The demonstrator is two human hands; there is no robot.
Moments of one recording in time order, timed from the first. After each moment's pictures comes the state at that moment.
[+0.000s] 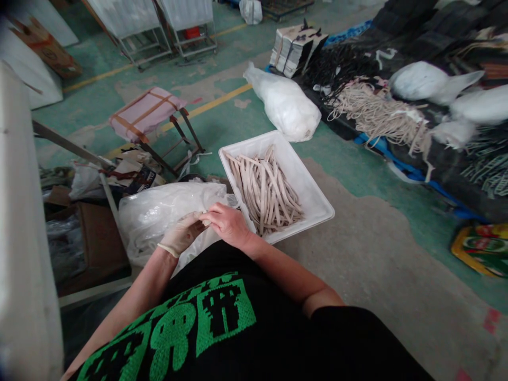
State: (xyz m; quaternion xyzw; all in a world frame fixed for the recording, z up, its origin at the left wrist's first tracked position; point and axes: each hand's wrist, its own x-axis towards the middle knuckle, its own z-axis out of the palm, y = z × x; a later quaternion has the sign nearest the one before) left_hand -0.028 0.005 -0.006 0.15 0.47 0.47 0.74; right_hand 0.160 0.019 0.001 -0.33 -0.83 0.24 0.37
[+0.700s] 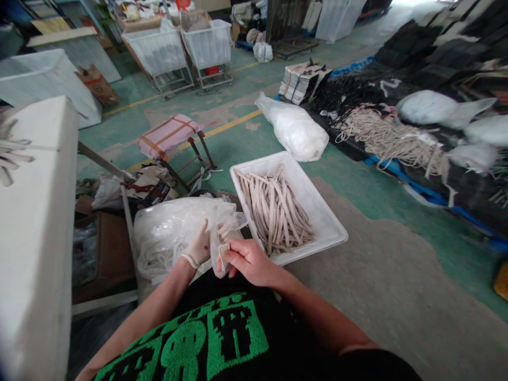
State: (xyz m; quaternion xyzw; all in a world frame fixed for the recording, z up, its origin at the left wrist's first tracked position) left_hand -0.014 0.014 -0.026 -0.04 0.39 0.43 0.81; right_hand 0.193 -0.013 0.069 -0.30 -0.62 0.67 0.28
